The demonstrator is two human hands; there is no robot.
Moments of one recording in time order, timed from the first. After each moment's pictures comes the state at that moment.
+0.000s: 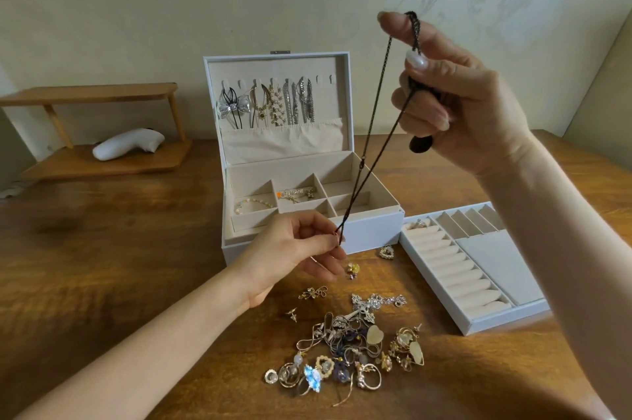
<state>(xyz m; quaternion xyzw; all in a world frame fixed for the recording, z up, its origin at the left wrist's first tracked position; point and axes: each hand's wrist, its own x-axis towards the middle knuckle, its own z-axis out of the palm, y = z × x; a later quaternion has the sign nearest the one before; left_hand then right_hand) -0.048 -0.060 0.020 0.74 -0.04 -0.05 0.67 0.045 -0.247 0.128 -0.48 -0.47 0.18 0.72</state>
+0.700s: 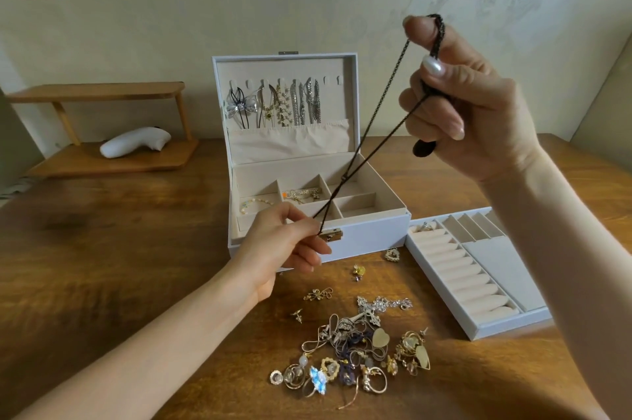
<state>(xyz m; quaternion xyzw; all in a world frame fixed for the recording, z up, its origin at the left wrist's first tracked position) -0.047 -0.057 0.026 0.71 0.10 0.04 0.70 0.041 -0.242 0.126 -0.44 -0.50 0.19 0.72</state>
